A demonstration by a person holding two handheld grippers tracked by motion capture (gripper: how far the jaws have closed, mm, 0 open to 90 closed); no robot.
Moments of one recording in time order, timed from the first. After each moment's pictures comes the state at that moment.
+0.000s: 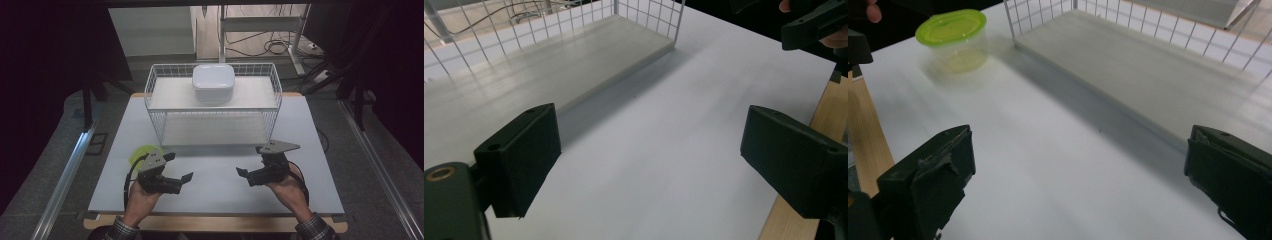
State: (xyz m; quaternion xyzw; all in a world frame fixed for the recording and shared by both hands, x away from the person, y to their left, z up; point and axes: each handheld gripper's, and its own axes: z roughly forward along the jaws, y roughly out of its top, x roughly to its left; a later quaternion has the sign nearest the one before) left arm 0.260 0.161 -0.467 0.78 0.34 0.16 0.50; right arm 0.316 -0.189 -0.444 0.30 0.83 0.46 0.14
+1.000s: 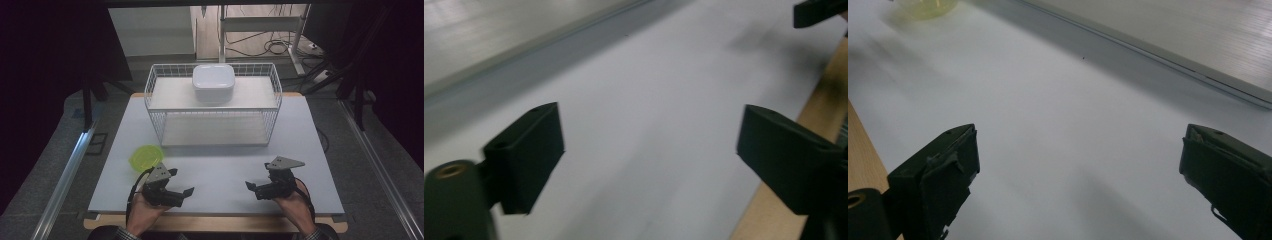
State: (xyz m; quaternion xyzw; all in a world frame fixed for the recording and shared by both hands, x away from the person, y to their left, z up) left arm 0.251 0.159 -0.503 0.80 0.37 0.13 0.46; right arm 0.297 -0.216 -0.491 0.34 0.83 0.42 0.14
